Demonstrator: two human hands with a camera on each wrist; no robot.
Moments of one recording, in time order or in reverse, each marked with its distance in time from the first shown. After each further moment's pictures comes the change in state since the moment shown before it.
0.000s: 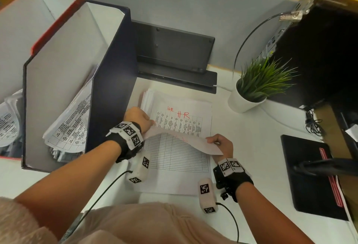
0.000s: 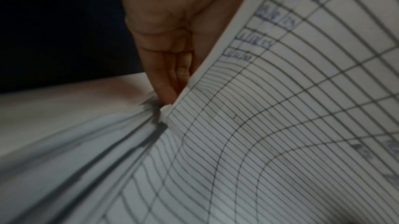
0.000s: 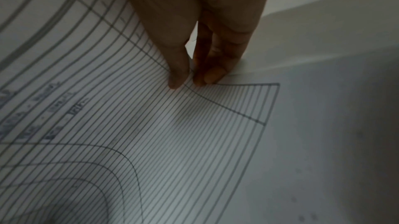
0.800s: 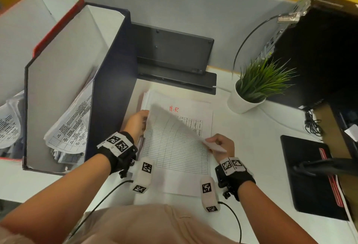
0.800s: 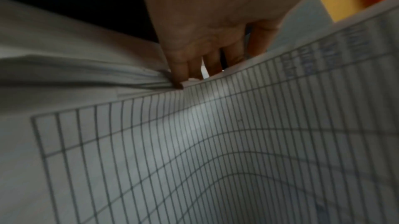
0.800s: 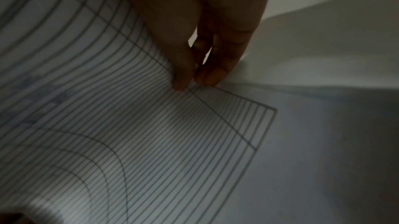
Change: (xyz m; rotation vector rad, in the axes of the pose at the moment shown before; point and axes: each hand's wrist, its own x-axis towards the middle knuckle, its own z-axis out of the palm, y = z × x) left_hand -0.014 -0.009 0.005 -0.959 -0.215 -0.089; right_hand 0.004 -0.002 -0.009 -0.349 -0.060 -0.116
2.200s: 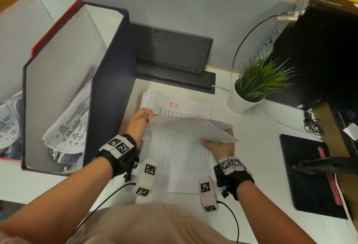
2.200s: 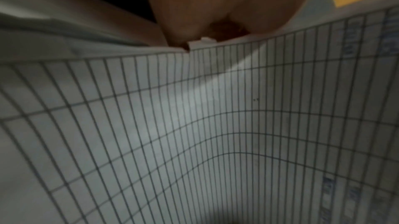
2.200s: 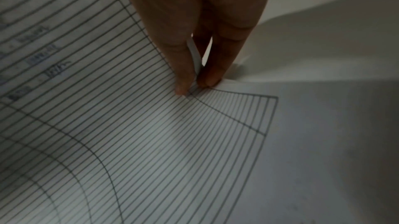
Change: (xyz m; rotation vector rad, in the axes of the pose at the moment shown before) left_hand -0.012 -0.002 0.011 0.059 0.072 0.151; right_hand -0.004 -0.010 0.000 0.037 0.083 -0.033
